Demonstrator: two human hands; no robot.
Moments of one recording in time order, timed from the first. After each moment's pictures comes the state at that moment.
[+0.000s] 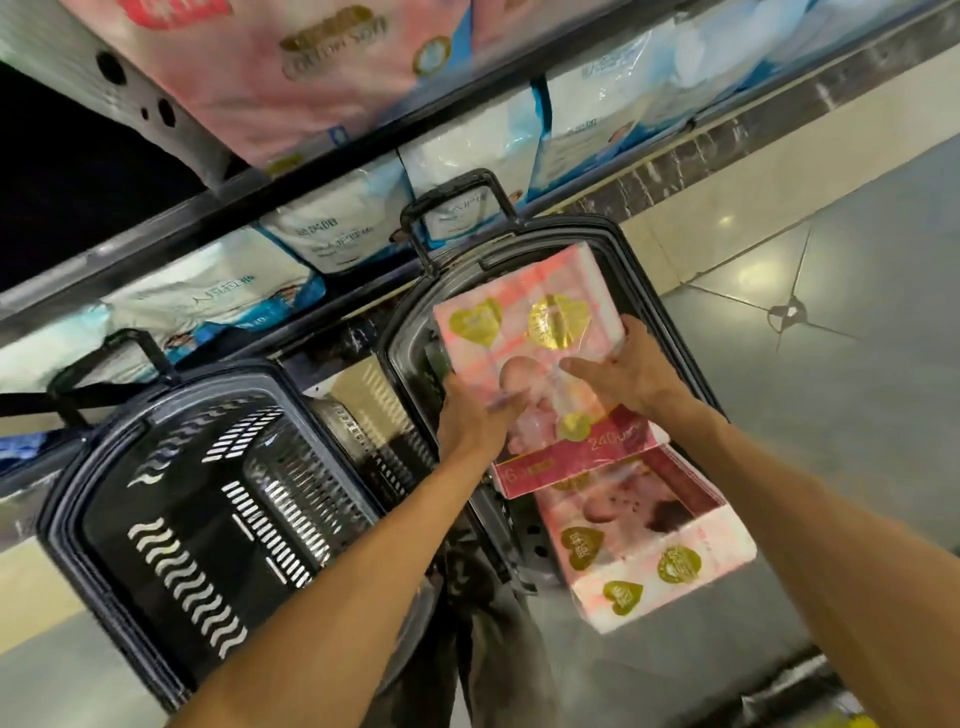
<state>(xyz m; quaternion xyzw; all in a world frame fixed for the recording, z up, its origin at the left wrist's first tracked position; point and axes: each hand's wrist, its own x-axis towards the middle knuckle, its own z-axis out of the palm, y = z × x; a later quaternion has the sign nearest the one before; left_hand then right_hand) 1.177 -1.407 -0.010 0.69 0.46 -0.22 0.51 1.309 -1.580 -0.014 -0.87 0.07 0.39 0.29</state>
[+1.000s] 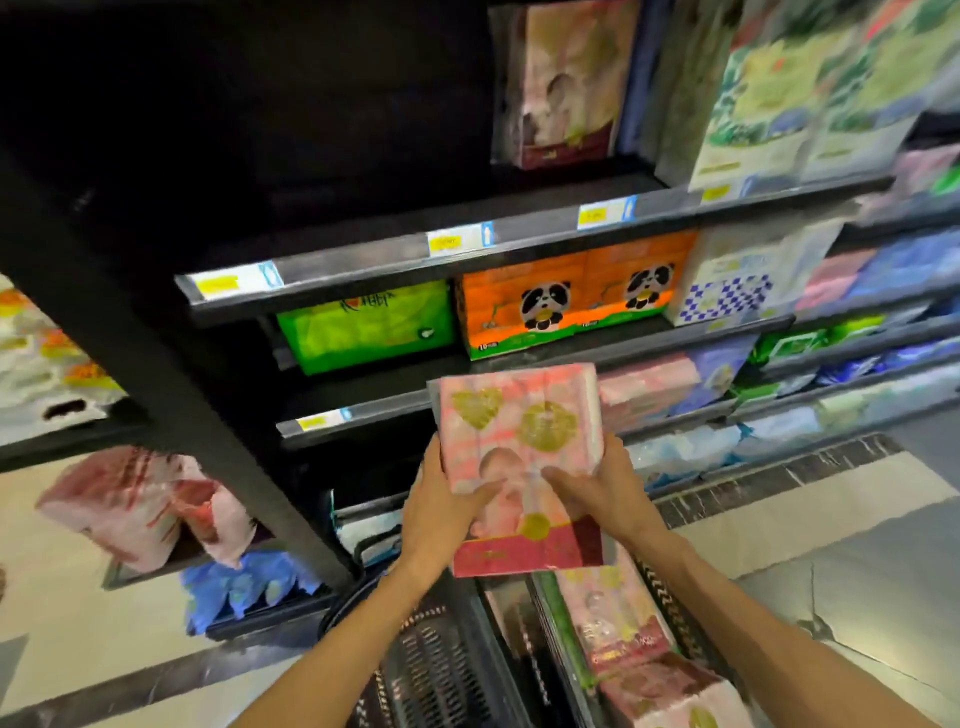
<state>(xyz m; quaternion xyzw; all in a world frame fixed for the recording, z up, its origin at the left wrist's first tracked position) 0.989 -1.248 0.501 0.81 0.31 0.16 0.47 1.145 -1.435 0.498 -0.80 -0.28 0.17 0.51</state>
